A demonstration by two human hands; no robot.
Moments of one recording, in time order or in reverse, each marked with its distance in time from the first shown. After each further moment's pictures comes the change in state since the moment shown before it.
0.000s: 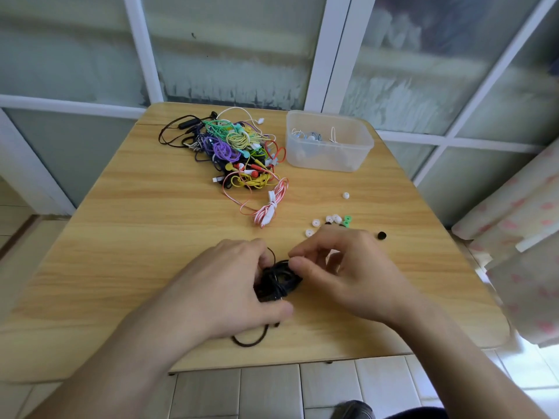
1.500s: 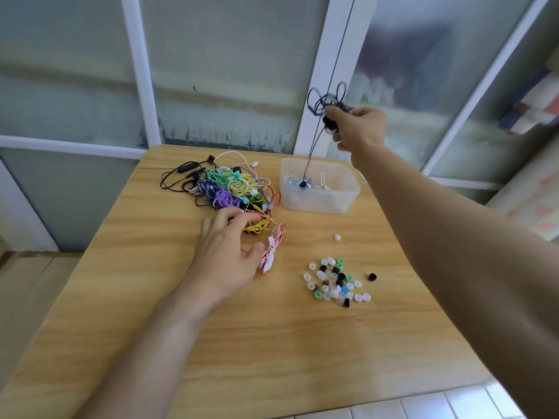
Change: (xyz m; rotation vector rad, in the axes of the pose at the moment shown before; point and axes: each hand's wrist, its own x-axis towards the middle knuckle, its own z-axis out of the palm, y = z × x) left_hand 0.078 -0.038 -0.011 -0.217 0.416 0.002; right_hand 0.223 -0.002 -0.112 0.350 0.722 0.399
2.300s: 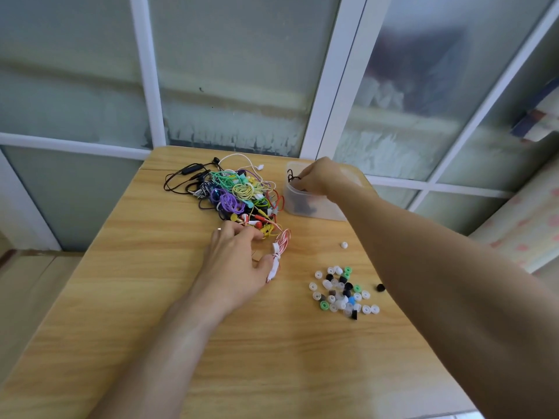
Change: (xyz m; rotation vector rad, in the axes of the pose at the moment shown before) left_hand 0.003 0.002 0.008 0.040 -0.074 -0.090; right_hand -0.015 0.048 0.049 -0.988 -0.510 -0.110
